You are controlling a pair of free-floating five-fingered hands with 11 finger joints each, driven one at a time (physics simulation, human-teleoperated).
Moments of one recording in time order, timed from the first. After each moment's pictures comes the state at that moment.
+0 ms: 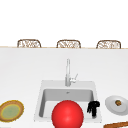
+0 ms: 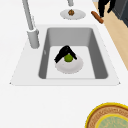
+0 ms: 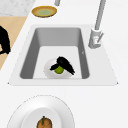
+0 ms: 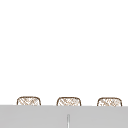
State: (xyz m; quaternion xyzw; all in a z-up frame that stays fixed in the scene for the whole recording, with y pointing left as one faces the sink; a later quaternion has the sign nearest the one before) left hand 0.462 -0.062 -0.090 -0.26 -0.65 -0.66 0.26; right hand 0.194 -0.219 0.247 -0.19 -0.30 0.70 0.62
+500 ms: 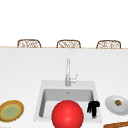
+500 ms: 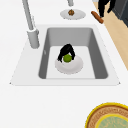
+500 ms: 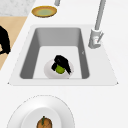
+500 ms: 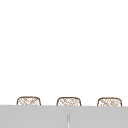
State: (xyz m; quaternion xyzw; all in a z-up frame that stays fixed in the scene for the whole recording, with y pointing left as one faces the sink) left hand 0.446 -0.063 -0.077 -0.23 -0.66 -0.68 0.23; right hand 0.194 -0.219 0.247 -0.19 -0.30 0.70 0.62
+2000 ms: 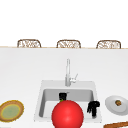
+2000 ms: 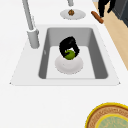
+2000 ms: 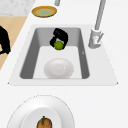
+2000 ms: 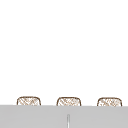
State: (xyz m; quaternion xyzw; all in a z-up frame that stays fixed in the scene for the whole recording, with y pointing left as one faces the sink) left hand 0.437 0.048 0.059 -0.18 -0.68 -0.69 0.20; right hand 0.194 -0.219 0.247 -0.19 -0.30 0.70 0.62
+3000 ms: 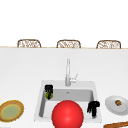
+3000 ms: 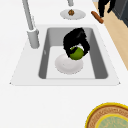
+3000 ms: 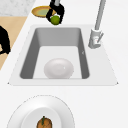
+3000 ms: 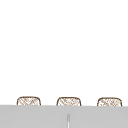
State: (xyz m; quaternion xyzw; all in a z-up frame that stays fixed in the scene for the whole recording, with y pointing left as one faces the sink) left hand 0.413 0.179 0.188 -0.18 -0.68 -0.68 0.20; right hand 0.194 -0.219 0.247 -0.19 -0.30 0.70 0.62
